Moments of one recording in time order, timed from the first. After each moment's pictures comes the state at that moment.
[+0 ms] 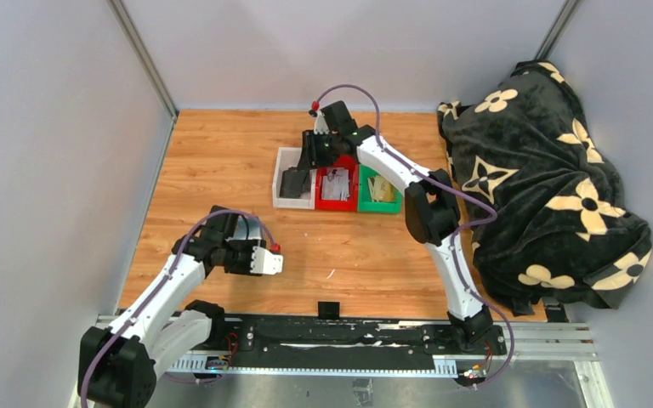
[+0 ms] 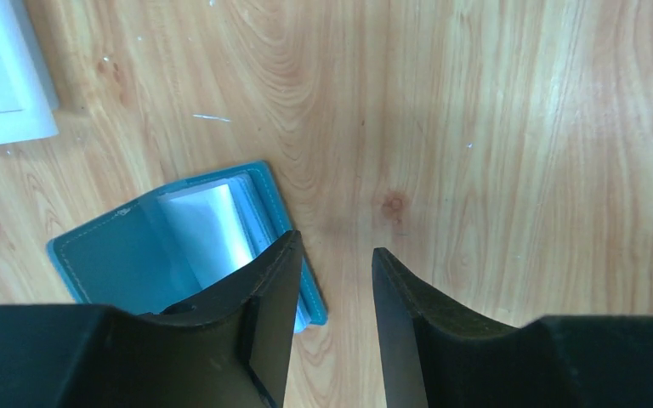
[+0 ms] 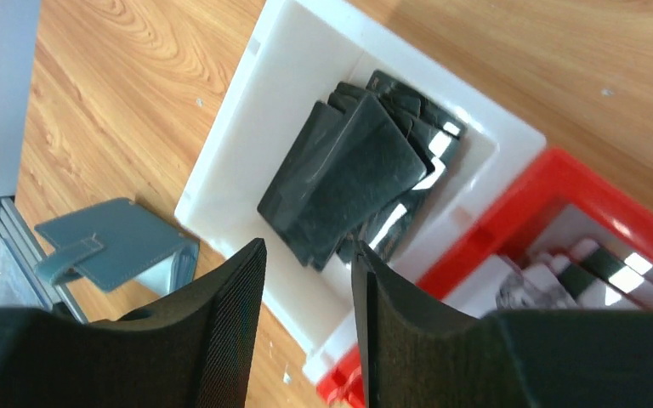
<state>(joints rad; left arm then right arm) -0.27 0.89 0.50 -0.73 0.34 1.40 0.59 2.38 2.14 -0.50 -0.43 0.38</state>
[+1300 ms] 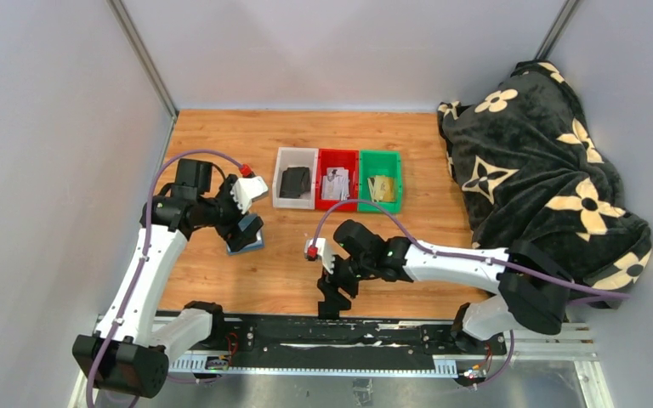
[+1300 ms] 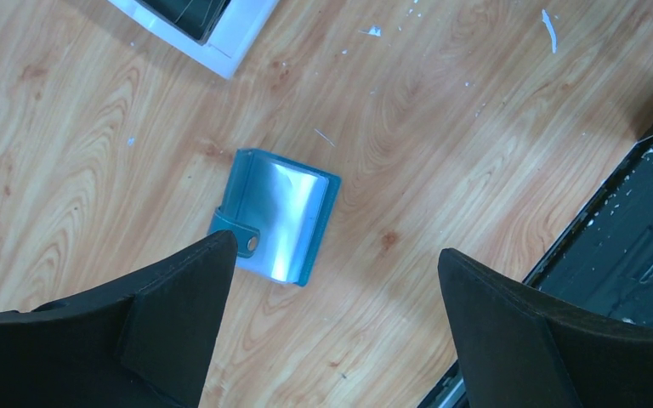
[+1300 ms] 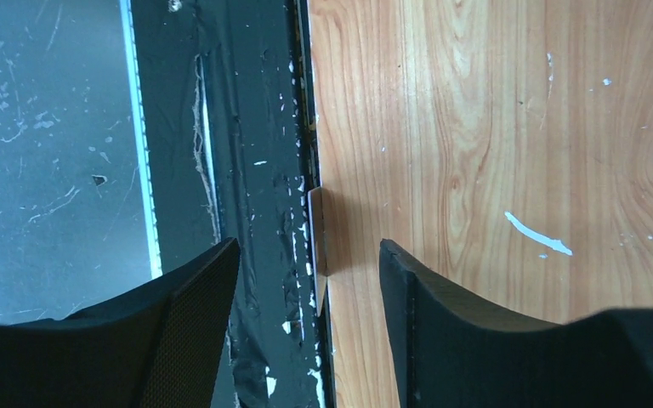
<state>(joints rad) -0.14 1.01 1.04 -1.00 0.49 0.75 1.08 1.40 0.78 -0.21 -0.54 -0.06</state>
